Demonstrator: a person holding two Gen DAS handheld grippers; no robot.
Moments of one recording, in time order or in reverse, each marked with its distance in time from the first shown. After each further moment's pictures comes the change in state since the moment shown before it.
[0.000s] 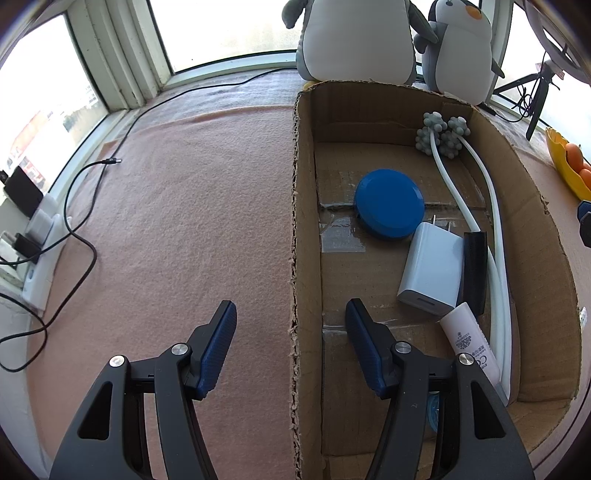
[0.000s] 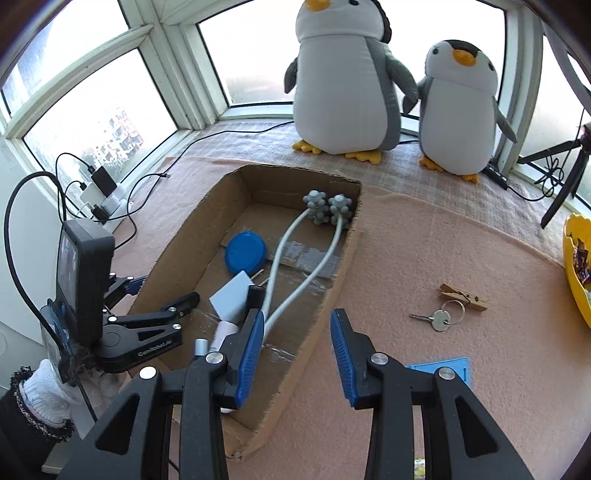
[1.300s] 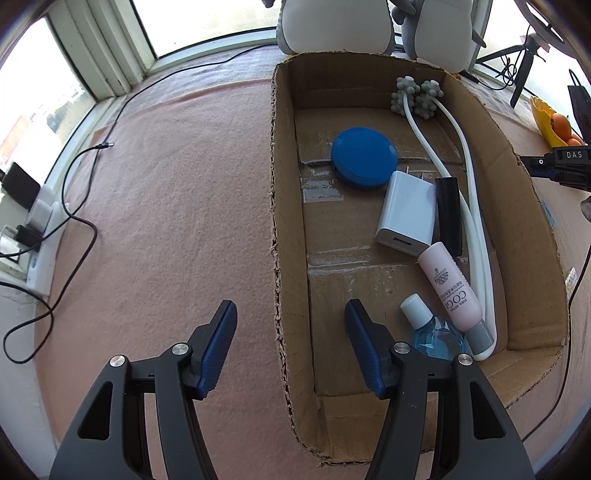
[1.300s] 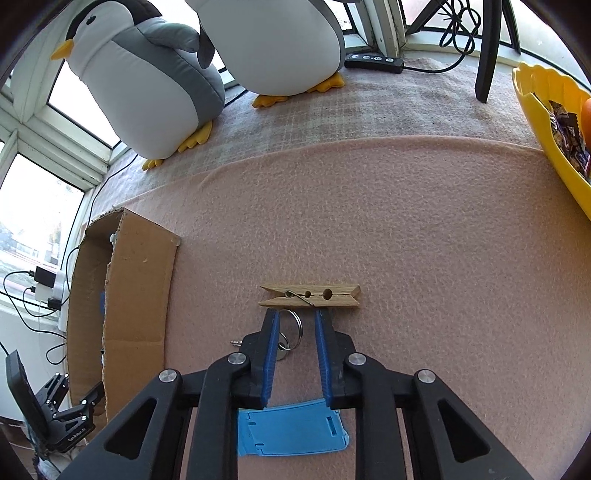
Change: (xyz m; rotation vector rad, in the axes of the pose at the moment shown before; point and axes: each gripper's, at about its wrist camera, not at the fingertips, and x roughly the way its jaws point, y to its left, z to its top) left arm -0.018 -0.007 -0.019 0.061 0.109 -0.023; right arm 0.065 -0.169 0.003 0.390 0.139 0.034
